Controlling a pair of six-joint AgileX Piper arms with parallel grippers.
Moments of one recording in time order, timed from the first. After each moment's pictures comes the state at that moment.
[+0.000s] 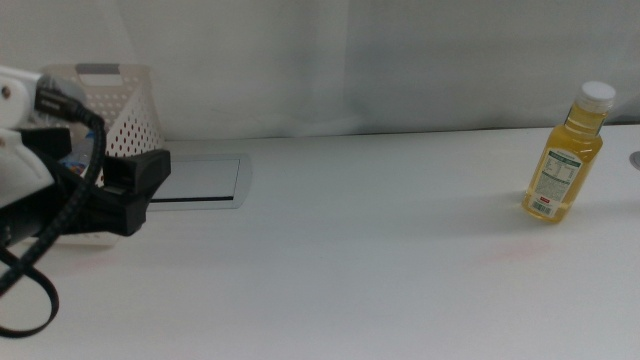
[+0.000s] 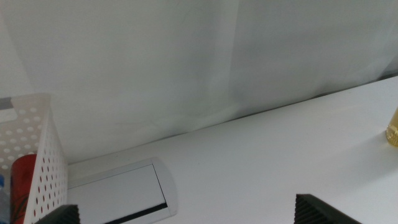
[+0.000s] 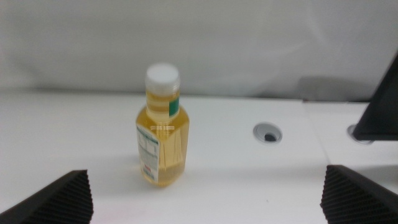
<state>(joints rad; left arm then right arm) -0.26 0.88 -0.71 -0.16 0.30 0.17 0.03 0.67 -0.79 -0.05 0.63 -0.08</state>
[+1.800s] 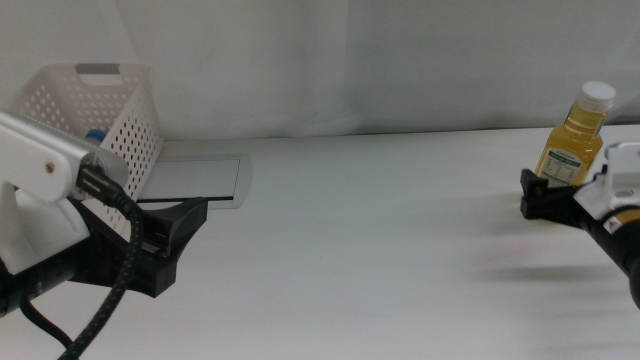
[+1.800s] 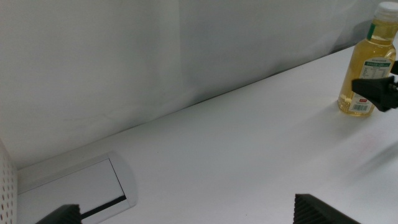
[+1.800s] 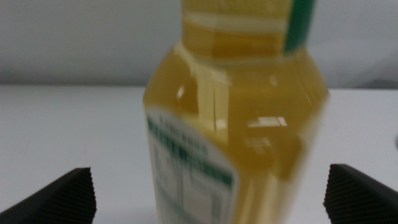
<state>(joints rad) -0.39 0.84 -0.61 -0.16 0.26 0.20 0.18 1.83 -0.55 0.15 -0.86 -0.12</state>
